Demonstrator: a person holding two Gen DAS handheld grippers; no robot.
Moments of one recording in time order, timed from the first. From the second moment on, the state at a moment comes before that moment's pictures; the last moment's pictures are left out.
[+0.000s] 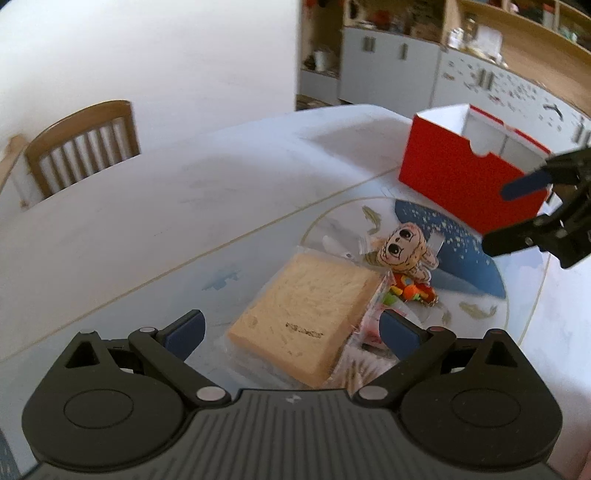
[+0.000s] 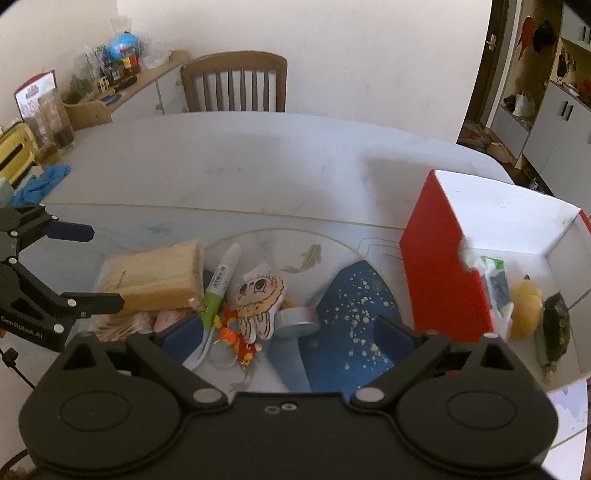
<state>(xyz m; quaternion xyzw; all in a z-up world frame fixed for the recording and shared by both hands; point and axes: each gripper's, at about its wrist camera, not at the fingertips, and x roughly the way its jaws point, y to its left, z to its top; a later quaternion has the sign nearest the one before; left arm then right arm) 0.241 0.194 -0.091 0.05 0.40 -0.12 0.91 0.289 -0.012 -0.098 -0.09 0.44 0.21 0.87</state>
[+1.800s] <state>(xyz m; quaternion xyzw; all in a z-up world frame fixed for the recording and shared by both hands) 0.270 0.205 -0.106 -0.02 0.42 -0.14 0.90 0.301 0.022 -0.111 -0.13 0.42 0.25 0.86</state>
